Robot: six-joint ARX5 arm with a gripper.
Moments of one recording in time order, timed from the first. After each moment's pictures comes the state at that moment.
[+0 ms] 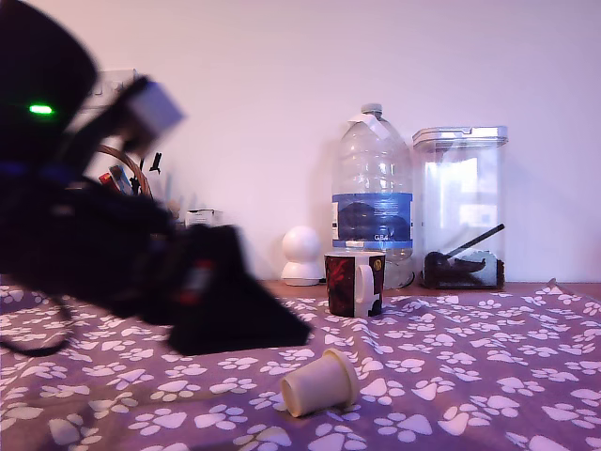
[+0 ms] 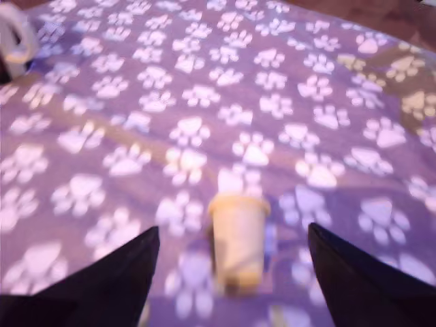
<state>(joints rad) -0.78 1.59 0.38 0.74 0.30 0.06</state>
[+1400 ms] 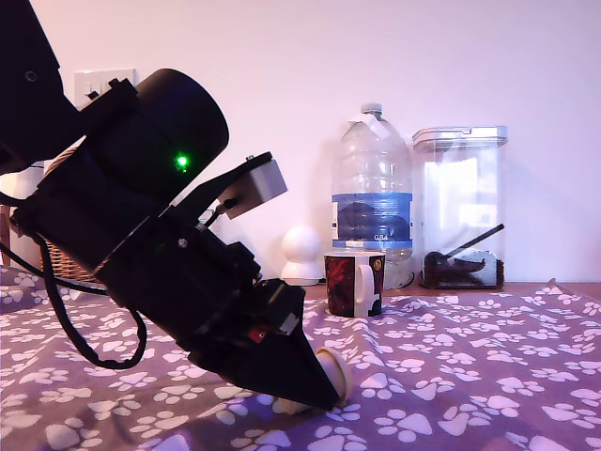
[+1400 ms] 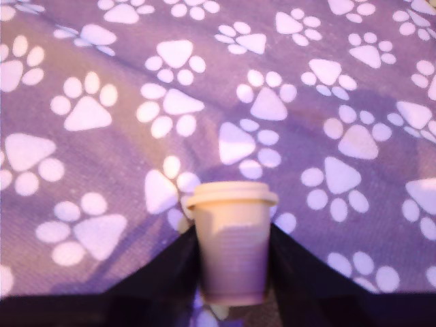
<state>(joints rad) -0.81 1.74 0.64 0.33 0.30 0.06</state>
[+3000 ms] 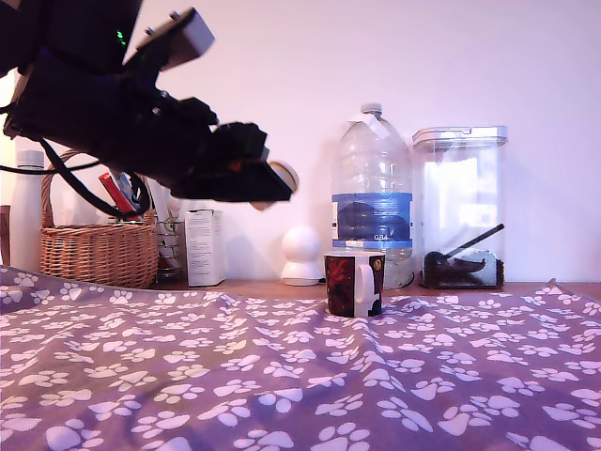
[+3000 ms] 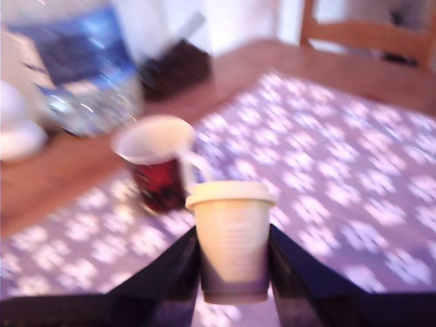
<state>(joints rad) -0.62 1.54 0.64 0.67 0.18 0.11</state>
